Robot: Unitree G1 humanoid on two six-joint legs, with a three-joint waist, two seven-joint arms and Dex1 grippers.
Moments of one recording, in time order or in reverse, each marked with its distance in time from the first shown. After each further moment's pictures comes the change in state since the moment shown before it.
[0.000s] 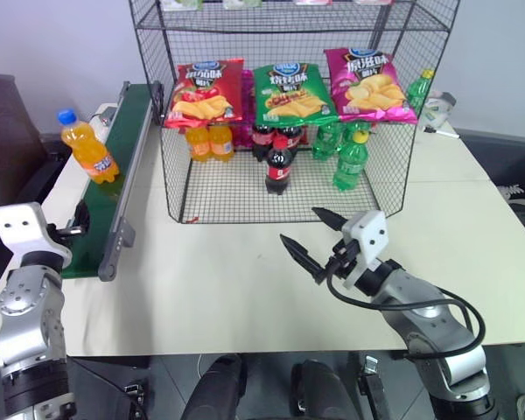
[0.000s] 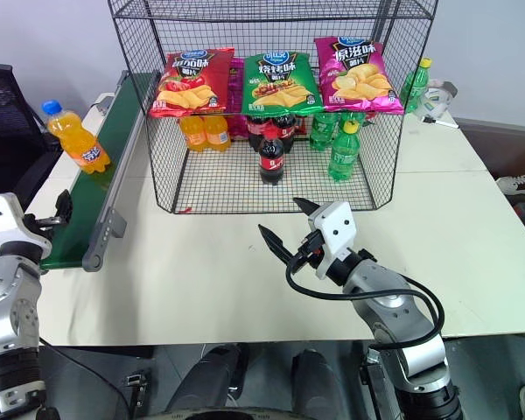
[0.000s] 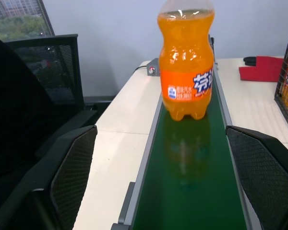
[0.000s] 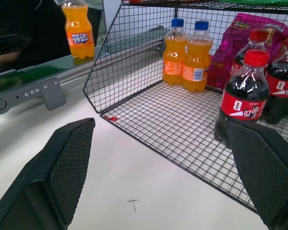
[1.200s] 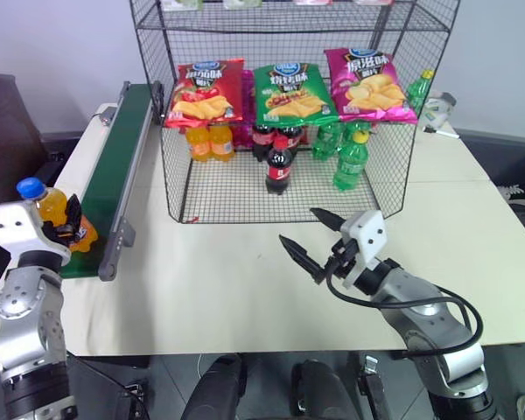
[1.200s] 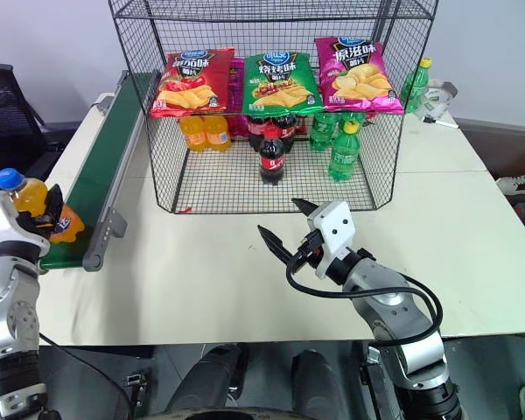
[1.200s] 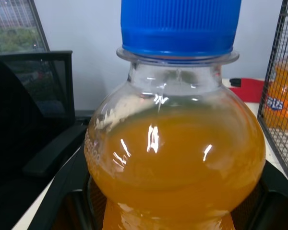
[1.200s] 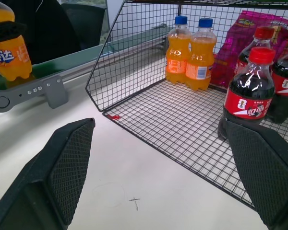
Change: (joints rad) left arm 0.015 -0.014 0.016 -0.051 -0.048 -0.030 -0.024; right arm -0.008 0.002 0.000 0.021 0.001 -0.003 0.017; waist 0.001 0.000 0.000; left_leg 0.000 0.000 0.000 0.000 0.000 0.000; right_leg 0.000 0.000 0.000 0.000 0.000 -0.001
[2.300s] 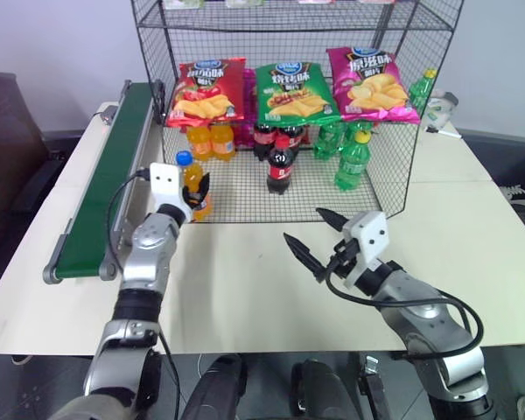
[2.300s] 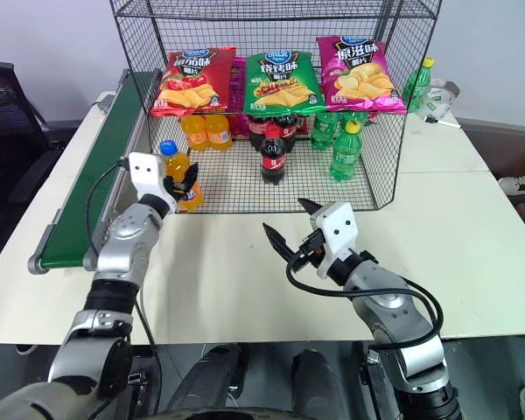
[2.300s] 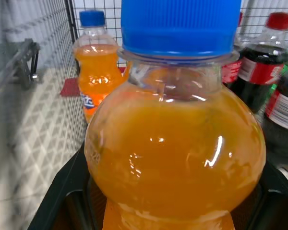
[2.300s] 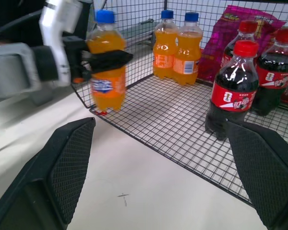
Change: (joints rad) left arm -0.554 -0.256 -0.442 0.623 0.169 -0.195 -0.010; right arm 0.019 0.005 -0.001 -0.009 -0.021 0.001 -0.063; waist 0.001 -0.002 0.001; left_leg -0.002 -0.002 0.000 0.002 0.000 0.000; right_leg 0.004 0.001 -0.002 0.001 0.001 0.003
